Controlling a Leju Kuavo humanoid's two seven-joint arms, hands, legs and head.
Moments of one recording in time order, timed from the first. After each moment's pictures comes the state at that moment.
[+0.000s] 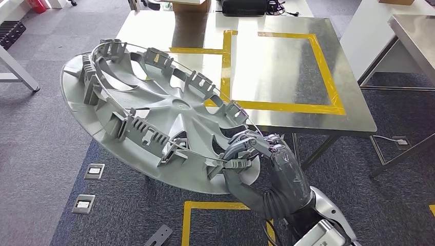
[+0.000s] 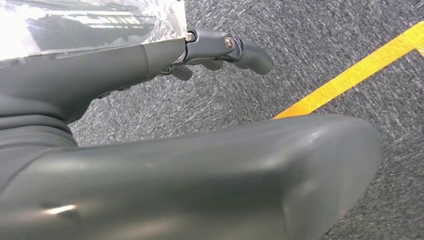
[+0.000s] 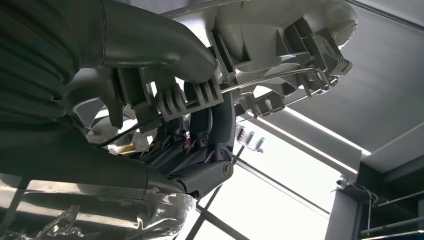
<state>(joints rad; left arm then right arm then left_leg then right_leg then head) -0.14 0.03 -1.24 -0.32 0.73 0.29 -0.02 -0.45 -0.24 1.04 -2.00 -0.06 -0.23 -0.09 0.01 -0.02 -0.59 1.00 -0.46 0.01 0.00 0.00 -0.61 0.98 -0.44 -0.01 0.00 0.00</state>
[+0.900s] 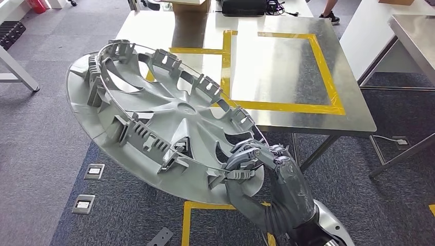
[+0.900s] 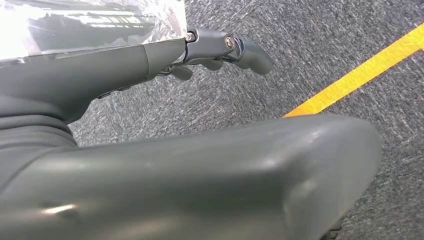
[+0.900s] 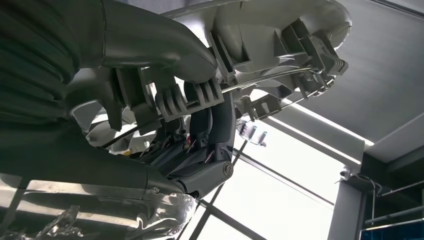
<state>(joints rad) -0.13 0.03 -1.24 -0.32 0.71 0.32 -0.02 -0.39 -0.24 1.05 -2.06 0.00 -0.26 -0.05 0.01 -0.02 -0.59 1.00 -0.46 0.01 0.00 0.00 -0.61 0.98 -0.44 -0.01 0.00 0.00</state>
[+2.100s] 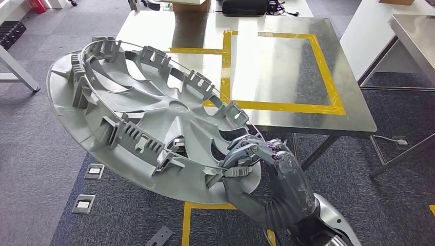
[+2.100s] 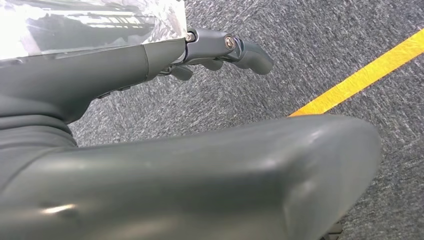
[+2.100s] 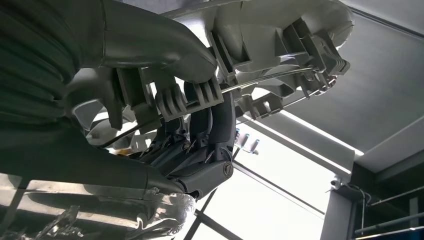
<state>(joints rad) -0.14 0.03 -1.24 -0.32 0.71 0.32 0.00 -0.44 -0.24 1.05 -2.06 -0.05 -0.23 -0.05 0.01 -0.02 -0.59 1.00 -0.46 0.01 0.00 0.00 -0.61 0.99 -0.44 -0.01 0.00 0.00</state>
